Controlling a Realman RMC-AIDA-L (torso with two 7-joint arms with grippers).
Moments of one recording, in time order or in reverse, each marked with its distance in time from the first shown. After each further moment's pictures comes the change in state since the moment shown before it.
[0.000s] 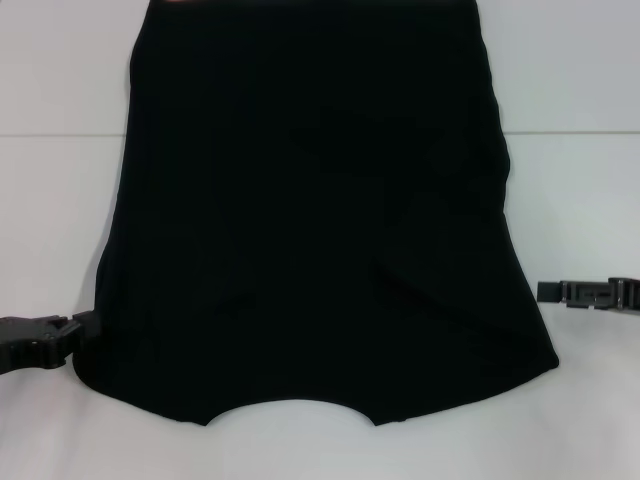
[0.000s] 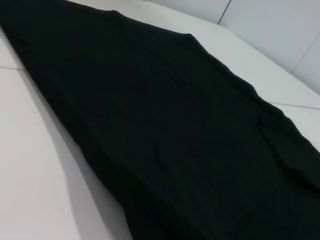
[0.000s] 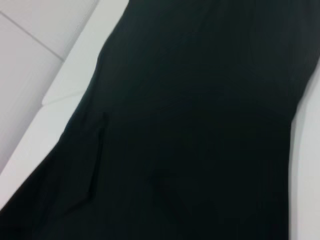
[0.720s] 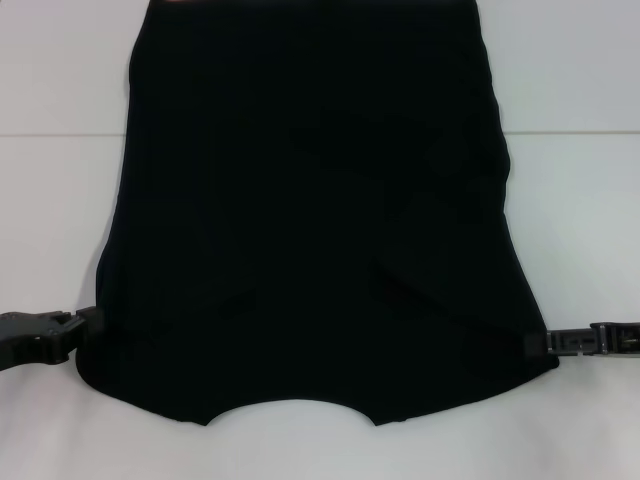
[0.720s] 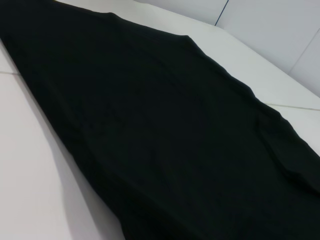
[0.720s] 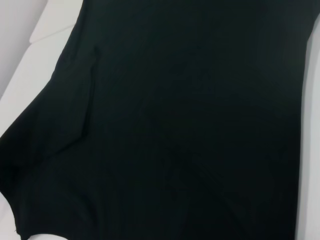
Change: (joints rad) left arm -0.010 0.000 0.004 -0.001 -0.002 -0.002 0.000; right arm 0.020 0.023 -0.009 0.004 -0.143 -0.030 0.047
